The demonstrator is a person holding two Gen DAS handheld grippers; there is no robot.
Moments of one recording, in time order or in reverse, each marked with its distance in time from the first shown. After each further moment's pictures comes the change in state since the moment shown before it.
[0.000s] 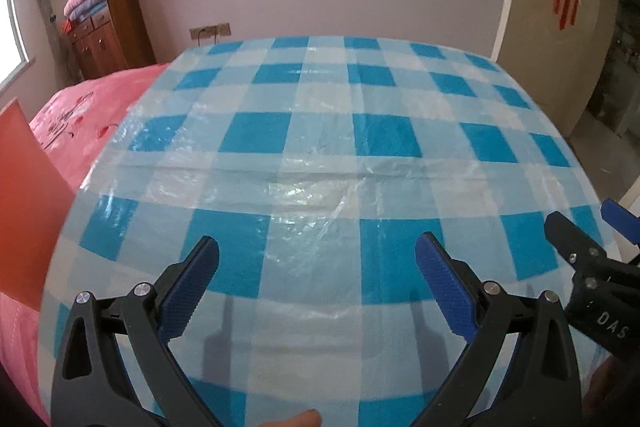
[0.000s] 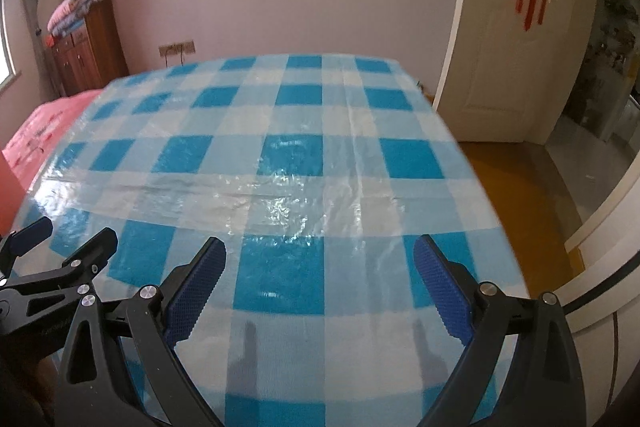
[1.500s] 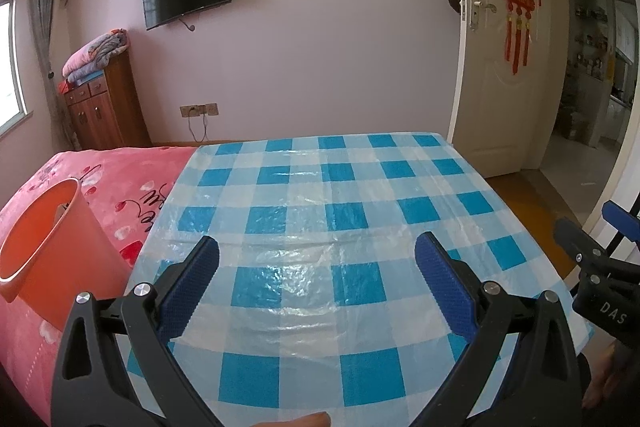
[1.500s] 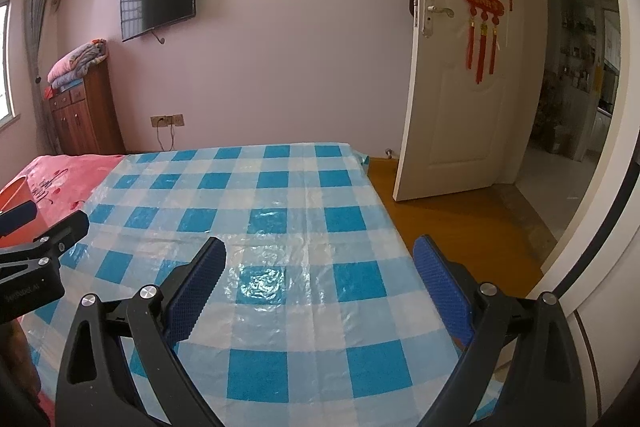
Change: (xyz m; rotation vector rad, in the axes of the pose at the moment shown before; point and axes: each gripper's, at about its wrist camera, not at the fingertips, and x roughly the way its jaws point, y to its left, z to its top) left arm -0.150 0.011 0.001 0.072 -0.287 -0.079; right arm -0.150 -0.028 -0.019 0.064 -0.283 -0.063
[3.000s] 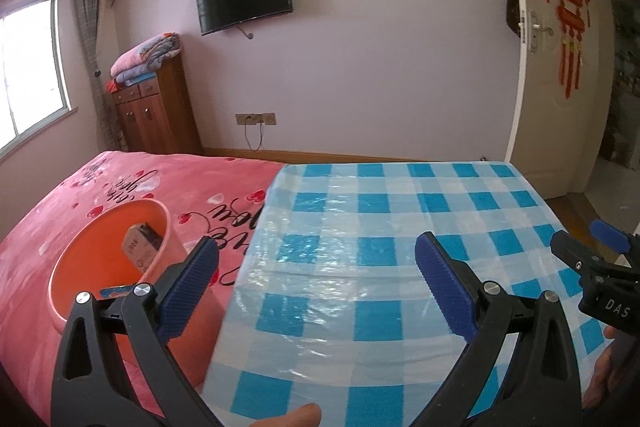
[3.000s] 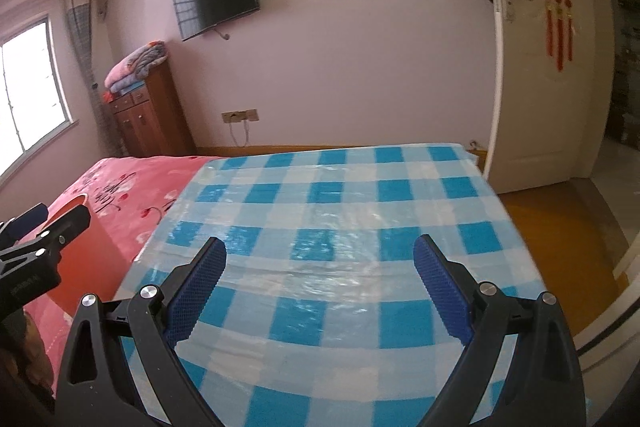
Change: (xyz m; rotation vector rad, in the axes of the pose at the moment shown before) left arm -0.003 0.098 0.033 -0.045 -0.044 0.164; right arm 0.042 0.086 0.039 0.020 0.046 0.274
